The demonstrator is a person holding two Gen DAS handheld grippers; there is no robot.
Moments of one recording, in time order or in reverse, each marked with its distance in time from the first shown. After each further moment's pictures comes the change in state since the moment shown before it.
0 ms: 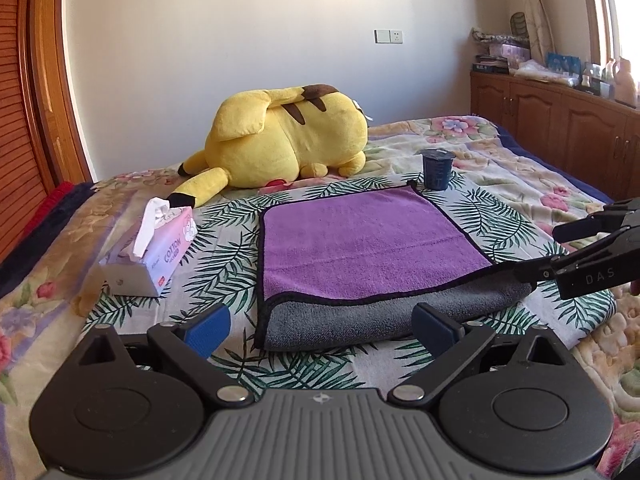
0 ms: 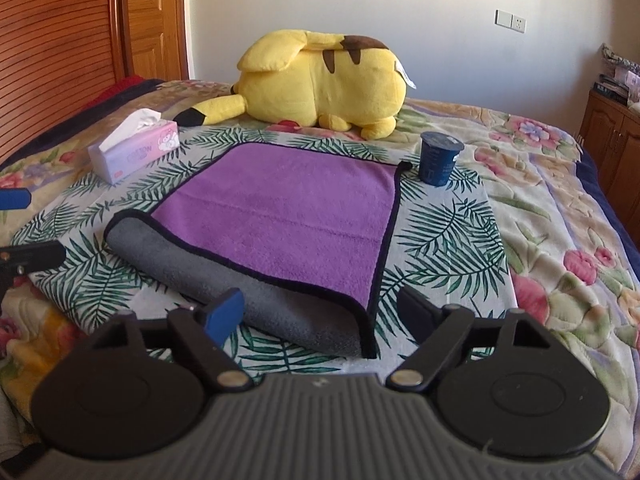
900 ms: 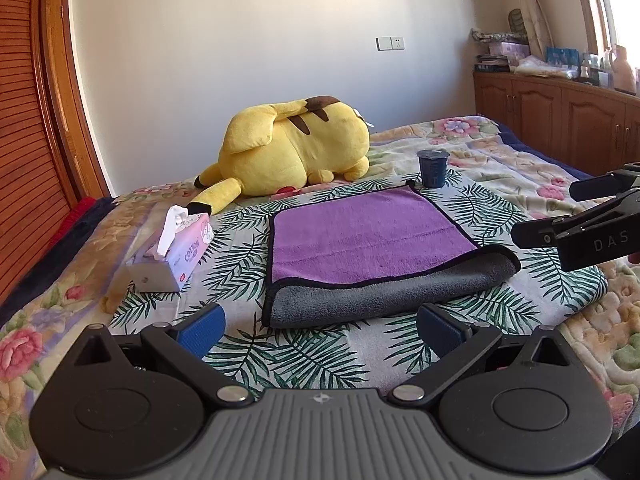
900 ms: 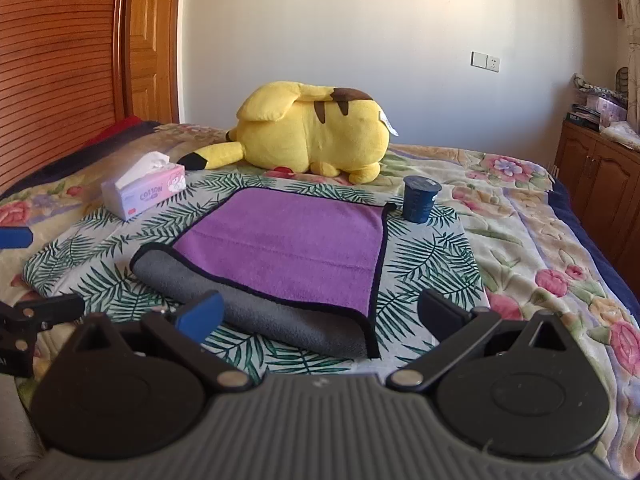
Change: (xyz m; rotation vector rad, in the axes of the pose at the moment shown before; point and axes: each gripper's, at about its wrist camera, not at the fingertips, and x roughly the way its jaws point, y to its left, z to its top) left arm -0.047 -0.025 -0.020 0.045 -0.032 0.066; right arm -0.053 0.024 -0.011 0.014 -0.147 -0.059
